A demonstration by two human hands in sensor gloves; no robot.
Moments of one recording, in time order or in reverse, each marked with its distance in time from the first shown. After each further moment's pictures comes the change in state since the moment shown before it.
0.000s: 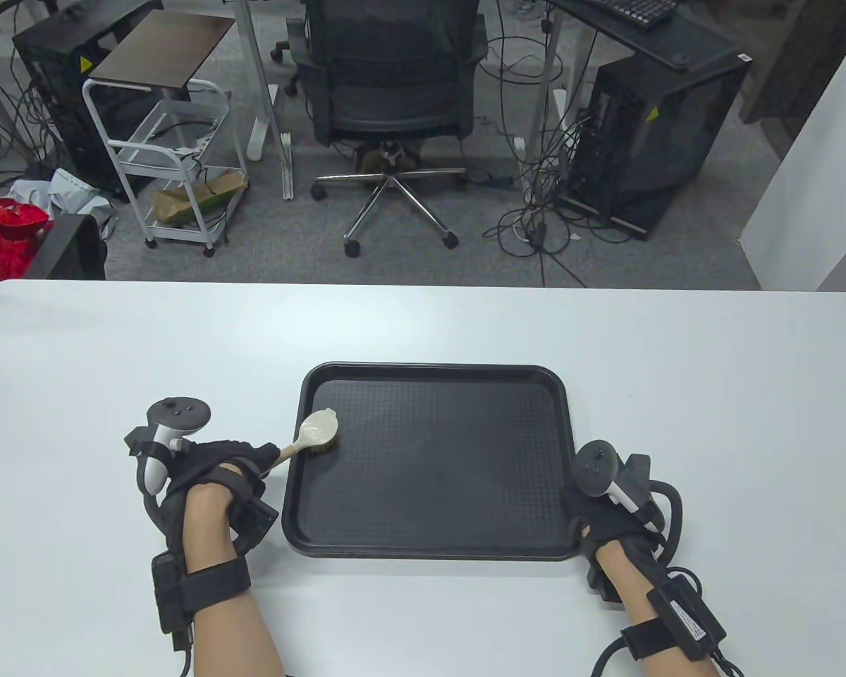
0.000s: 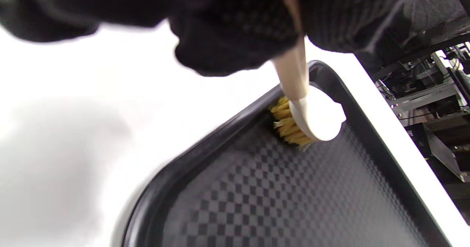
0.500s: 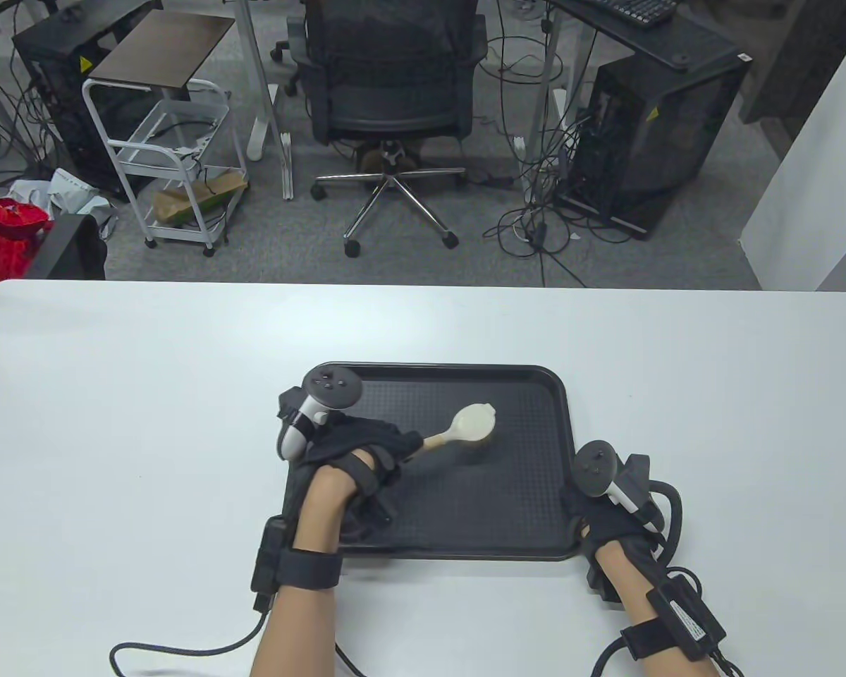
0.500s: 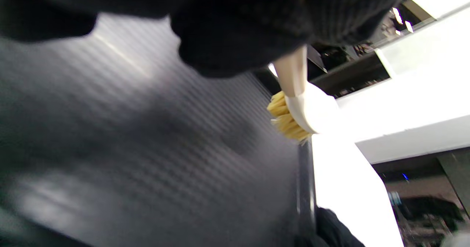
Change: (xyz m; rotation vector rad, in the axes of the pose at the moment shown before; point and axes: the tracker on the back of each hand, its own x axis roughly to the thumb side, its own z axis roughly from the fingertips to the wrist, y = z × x) left_hand 0.136 -0.130 0.024 -0.244 -0.447 -0.176; right_hand 0.000 0.000 0.000 -0.004 0.000 0.004
